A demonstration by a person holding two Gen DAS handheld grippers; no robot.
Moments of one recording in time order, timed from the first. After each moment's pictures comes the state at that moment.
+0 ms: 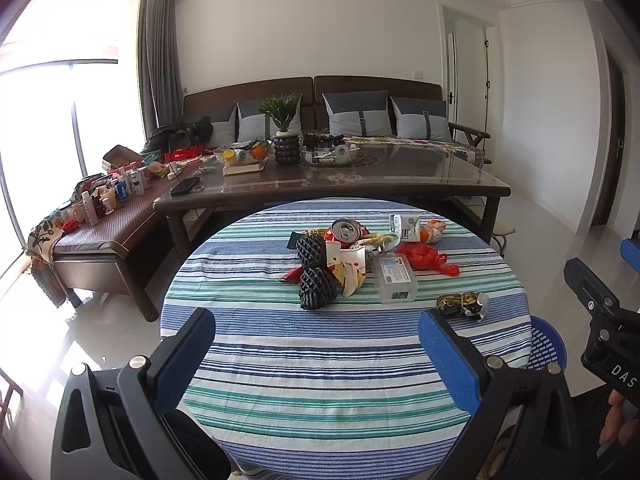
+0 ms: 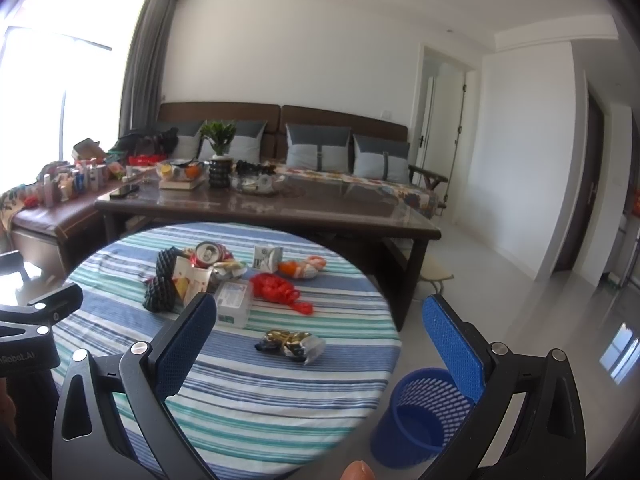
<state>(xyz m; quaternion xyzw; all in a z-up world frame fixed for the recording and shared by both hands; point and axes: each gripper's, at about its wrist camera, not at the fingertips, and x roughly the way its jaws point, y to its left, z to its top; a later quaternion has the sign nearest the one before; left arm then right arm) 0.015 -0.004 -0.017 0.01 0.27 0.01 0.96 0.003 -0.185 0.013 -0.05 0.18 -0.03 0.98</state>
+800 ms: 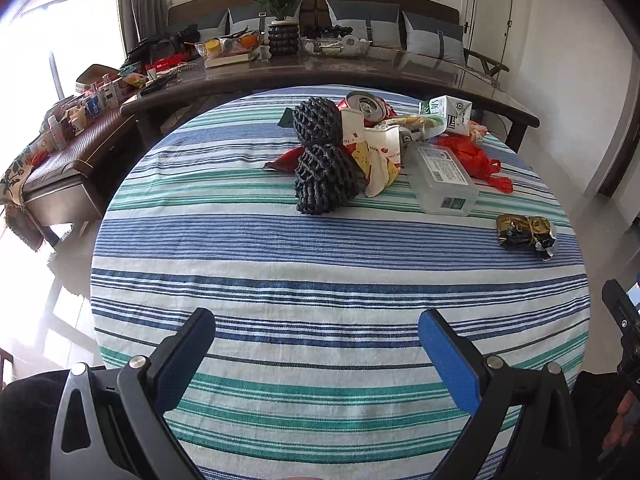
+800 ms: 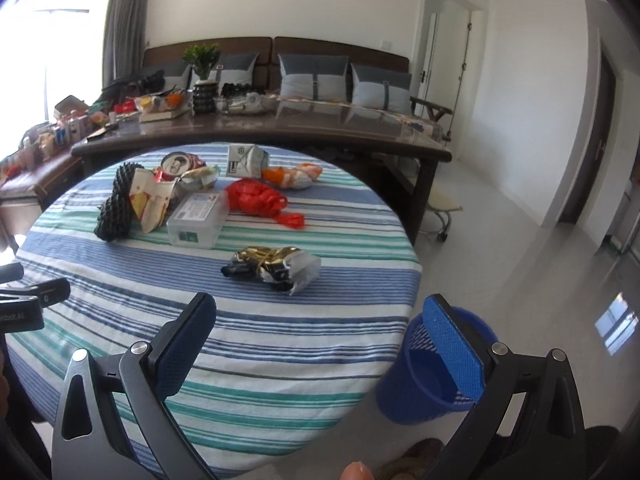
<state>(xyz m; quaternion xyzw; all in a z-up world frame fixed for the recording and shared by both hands) 0.119 0.015 -0.138 -0.01 0.44 0.01 0.90 0.063 -0.210 -0.085 -0.04 0.31 -0.04 0.95</state>
